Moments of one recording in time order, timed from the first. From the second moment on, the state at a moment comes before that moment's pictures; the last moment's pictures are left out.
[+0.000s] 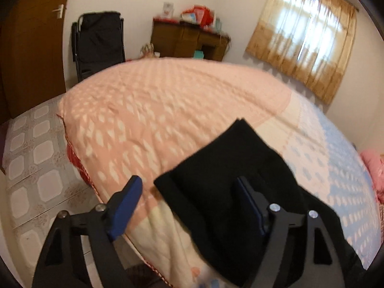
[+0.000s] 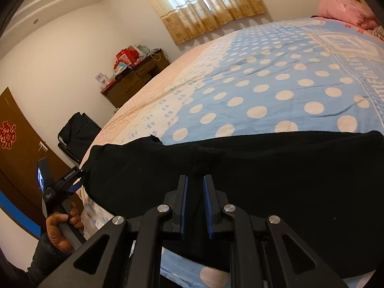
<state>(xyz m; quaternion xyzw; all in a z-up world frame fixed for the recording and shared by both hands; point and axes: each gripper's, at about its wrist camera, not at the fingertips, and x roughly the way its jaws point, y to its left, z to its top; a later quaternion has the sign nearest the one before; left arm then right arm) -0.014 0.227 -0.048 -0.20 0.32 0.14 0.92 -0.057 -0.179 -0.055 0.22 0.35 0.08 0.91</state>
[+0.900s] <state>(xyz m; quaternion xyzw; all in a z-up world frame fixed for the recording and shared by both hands) -0.028 0.204 -0.010 -0.13 0.27 0.11 0.95 -0.068 -0.201 -0.057 0.27 0.33 0.06 0.90</state>
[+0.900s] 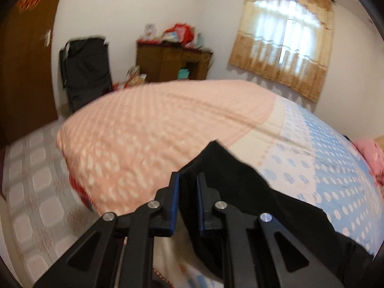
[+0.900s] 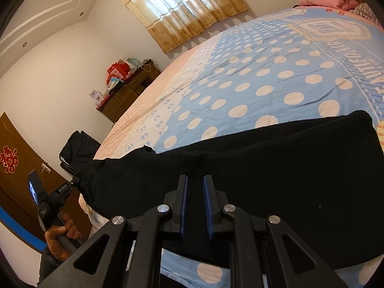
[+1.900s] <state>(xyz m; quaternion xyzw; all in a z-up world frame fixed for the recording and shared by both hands) -0.116 -0.123 -0.006 0.12 0.24 -0.40 0.88 -0.155 -0.312 -0.052 0.33 0.28 -0.07 0.90</state>
